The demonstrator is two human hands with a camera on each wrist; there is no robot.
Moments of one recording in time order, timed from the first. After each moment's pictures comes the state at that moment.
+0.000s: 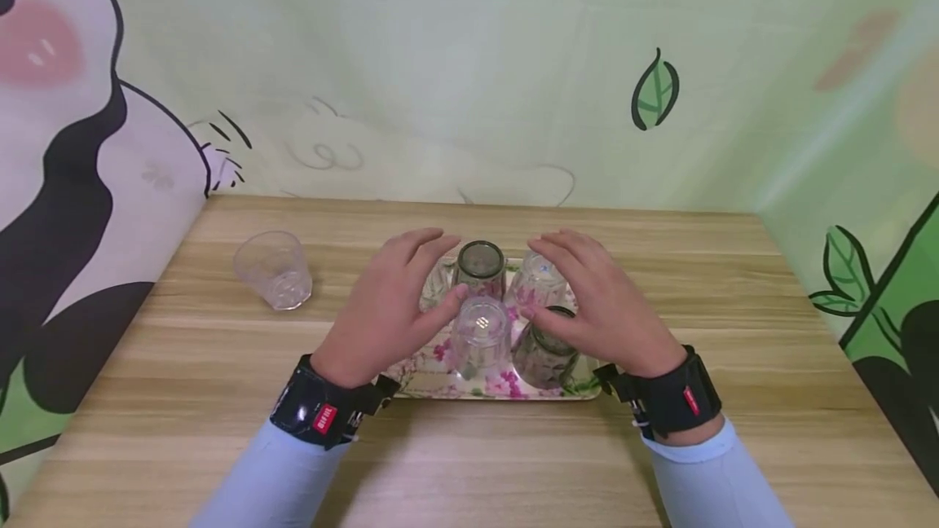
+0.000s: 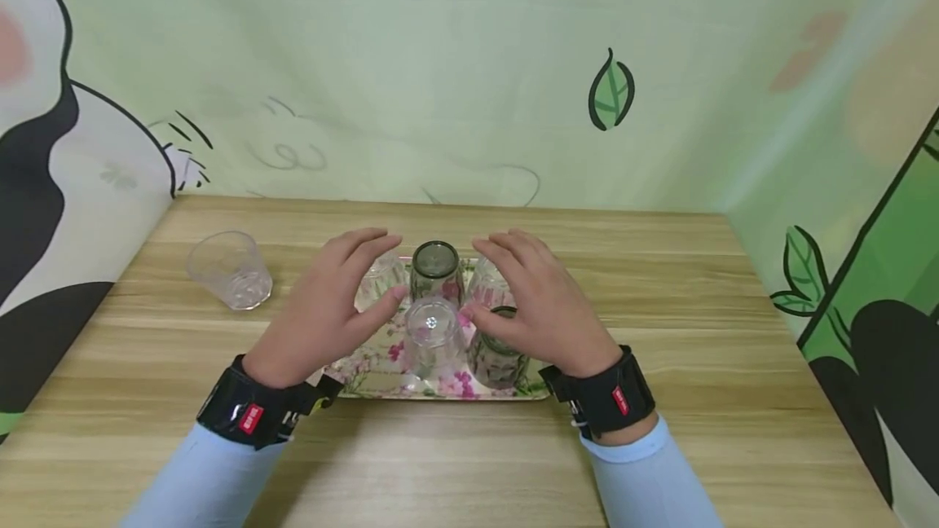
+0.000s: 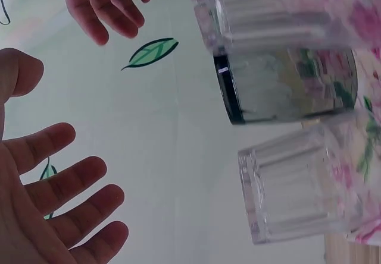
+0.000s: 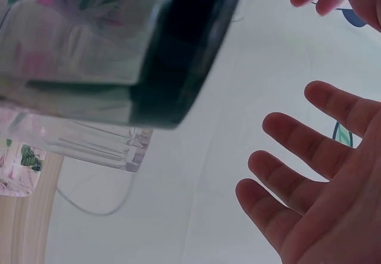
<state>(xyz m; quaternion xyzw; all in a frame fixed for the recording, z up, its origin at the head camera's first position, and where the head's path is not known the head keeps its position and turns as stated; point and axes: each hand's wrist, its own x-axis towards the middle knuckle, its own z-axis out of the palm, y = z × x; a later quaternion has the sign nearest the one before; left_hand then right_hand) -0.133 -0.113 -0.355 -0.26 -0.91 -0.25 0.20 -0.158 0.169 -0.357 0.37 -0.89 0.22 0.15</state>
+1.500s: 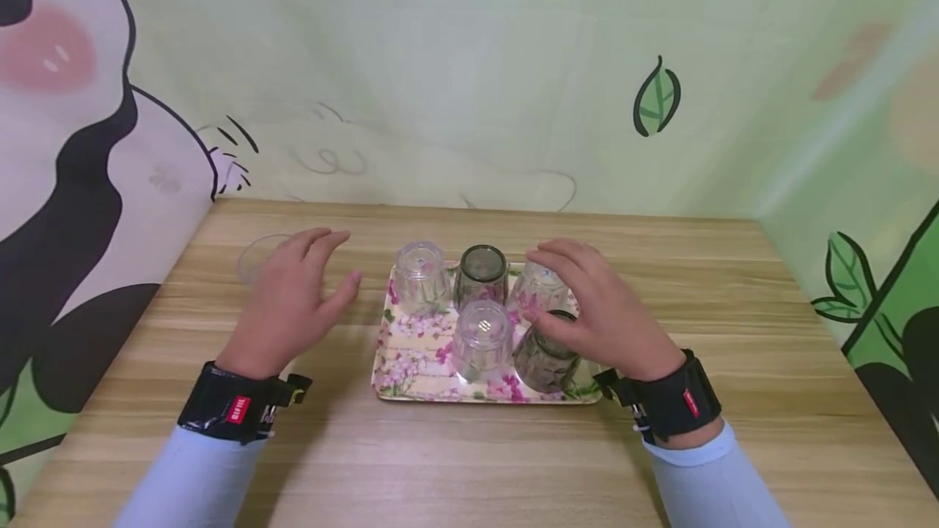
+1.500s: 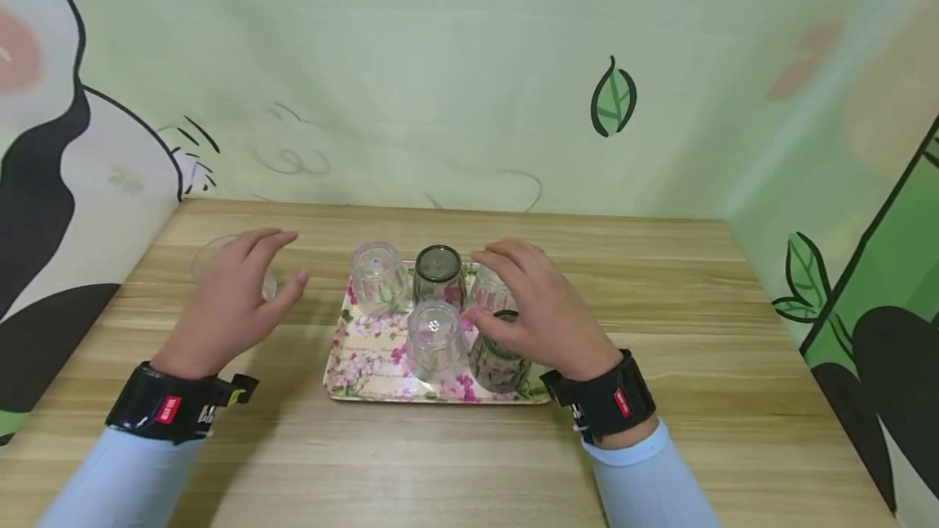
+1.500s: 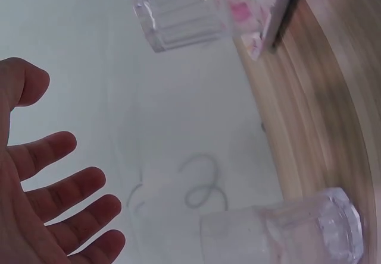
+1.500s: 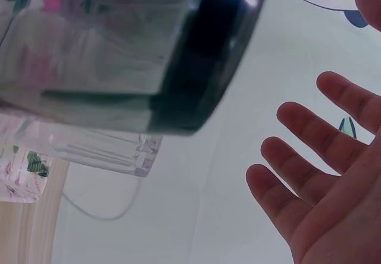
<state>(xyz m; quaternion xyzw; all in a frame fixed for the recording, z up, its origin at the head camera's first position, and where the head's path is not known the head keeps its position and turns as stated) -0.138 -0.215 -0.372 -0.15 -0.95 -0.19 0.21 -0.157 0.167 -0.359 0.39 -0.88 0.24 0.15</state>
